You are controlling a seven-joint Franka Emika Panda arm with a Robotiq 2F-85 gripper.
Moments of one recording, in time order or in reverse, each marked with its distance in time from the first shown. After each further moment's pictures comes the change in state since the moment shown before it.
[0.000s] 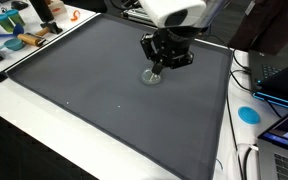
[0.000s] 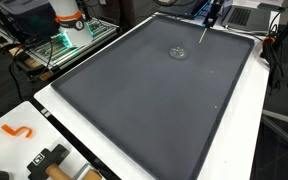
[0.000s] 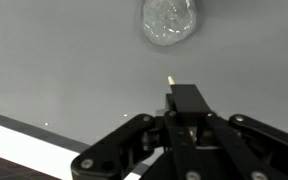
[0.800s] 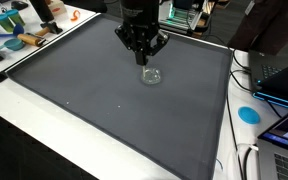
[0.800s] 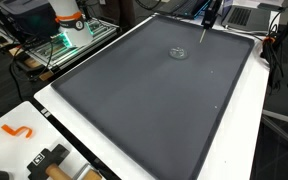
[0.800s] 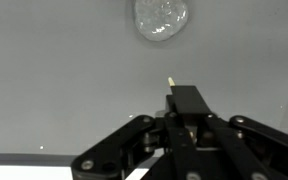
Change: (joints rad) arm -0.165 -0.165 0.003 -0.238 0.284 0.220 -0.144
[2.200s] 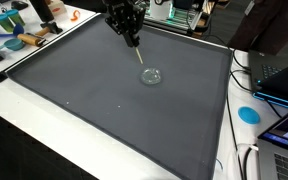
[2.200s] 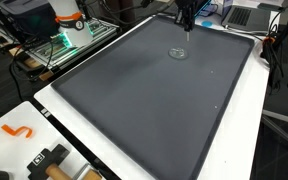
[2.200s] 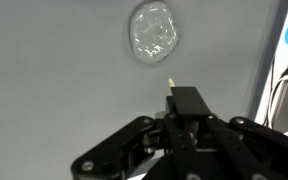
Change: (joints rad) arm -0.182 -0.270 0.007 -0.459 0.512 0.264 -0.462
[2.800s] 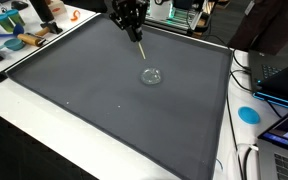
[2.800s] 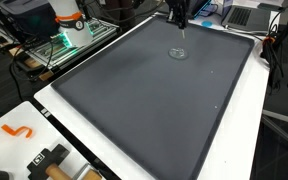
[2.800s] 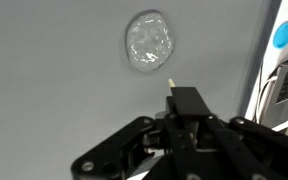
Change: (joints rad) arm -0.003 -0.087 -0.003 -0.125 0.113 0.056 -0.103
